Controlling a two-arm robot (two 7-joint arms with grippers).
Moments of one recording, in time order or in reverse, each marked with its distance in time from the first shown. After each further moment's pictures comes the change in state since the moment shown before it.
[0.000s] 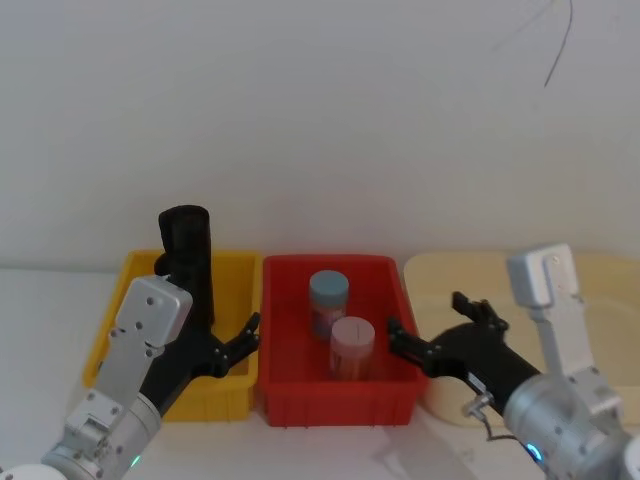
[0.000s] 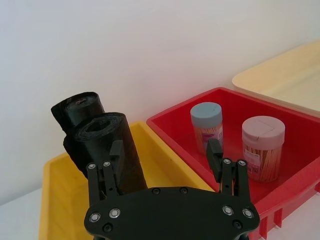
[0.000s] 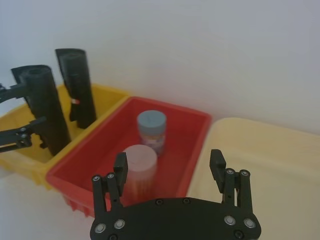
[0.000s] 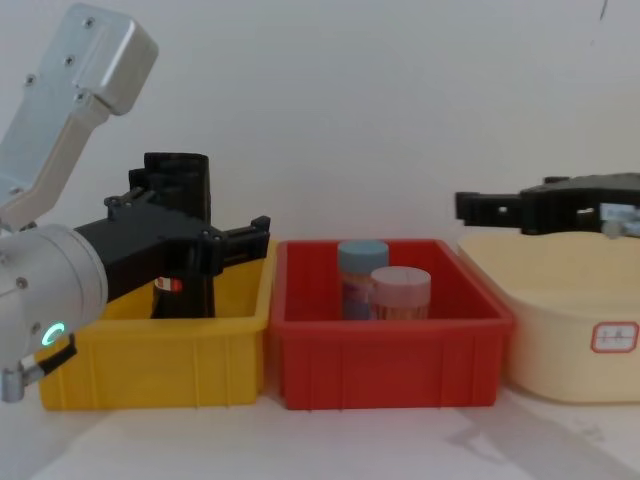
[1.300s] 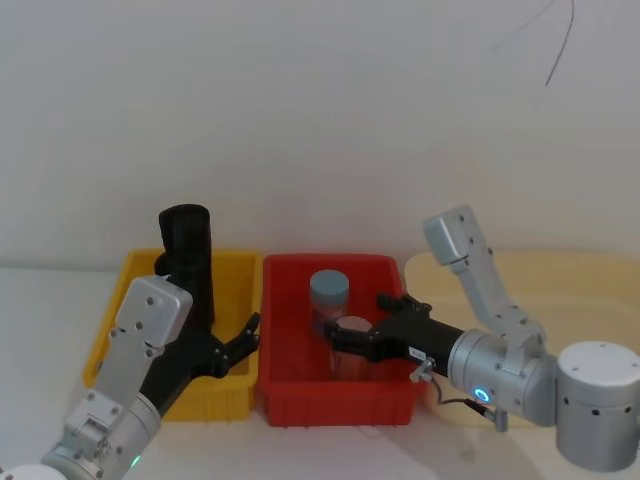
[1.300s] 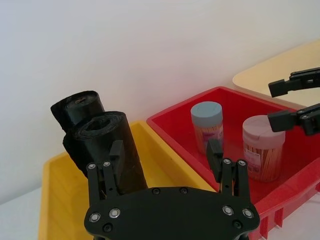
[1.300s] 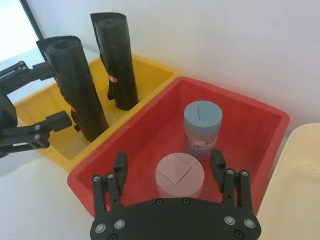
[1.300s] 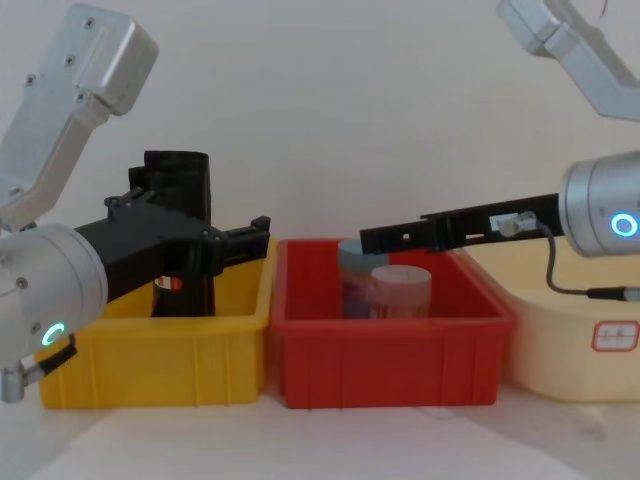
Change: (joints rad) left arm 0.000 0.000 0.000 0.000 0.000 0.000 0.000; right arm 0.309 -0.026 -0.120 0.331 0.079 0.113 0.246
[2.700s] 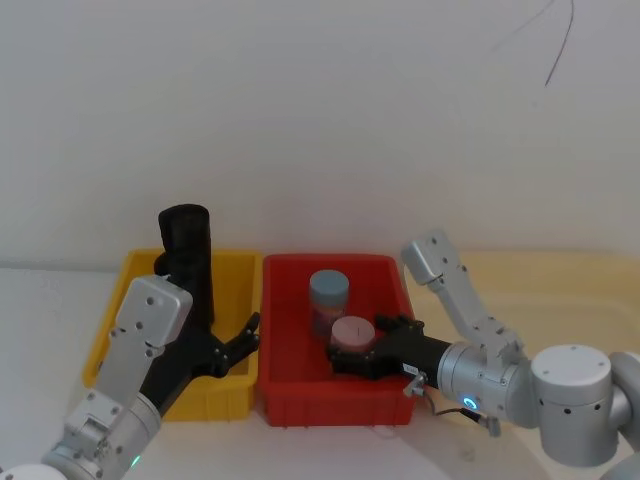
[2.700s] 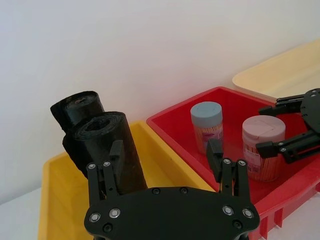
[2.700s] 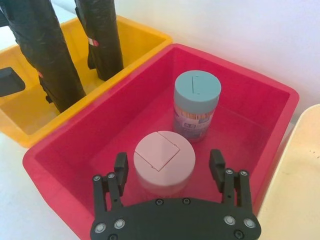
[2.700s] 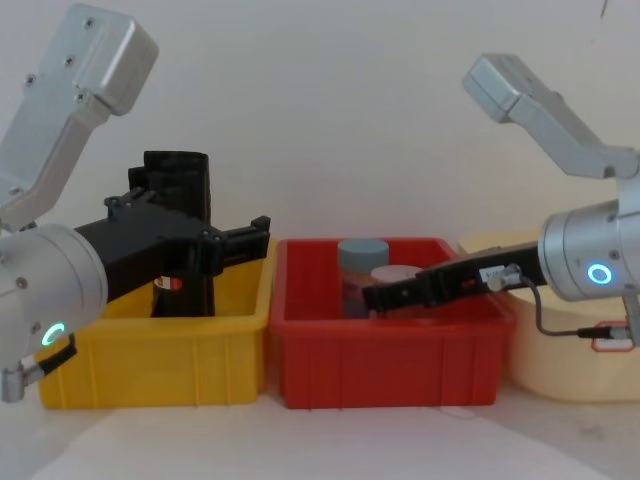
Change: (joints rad) left arm 0.000 0.000 0.000 0.000 0.000 0.000 0.000; right arm 0.071 -0.013 -0.063 0.166 -0.068 -0.038 0.026
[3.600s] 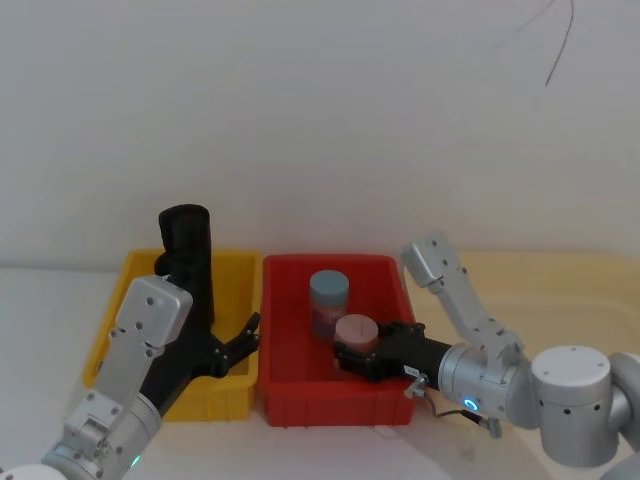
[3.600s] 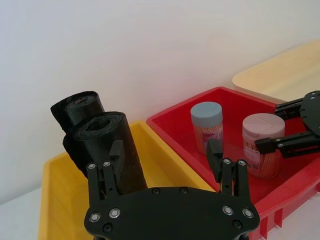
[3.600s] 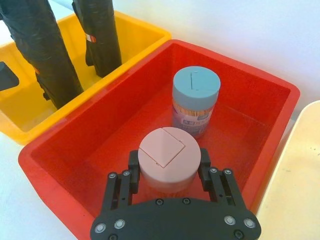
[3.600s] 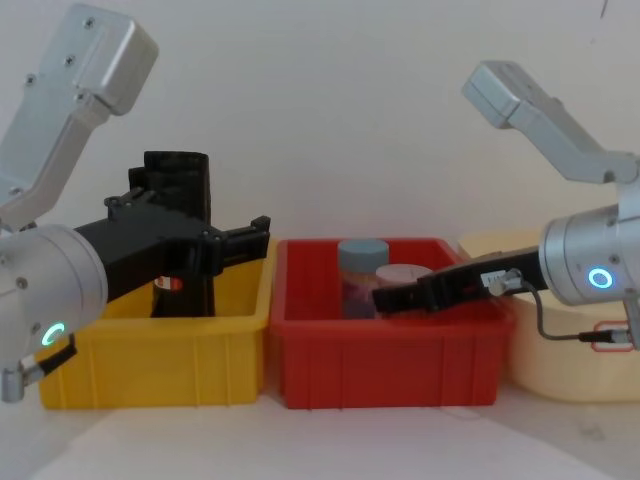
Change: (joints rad) left arm 0.000 0.000 0.000 0.000 0.000 0.000 0.000; right arm 0.002 -0.002 0.002 0.013 -0.005 0.002 0.005
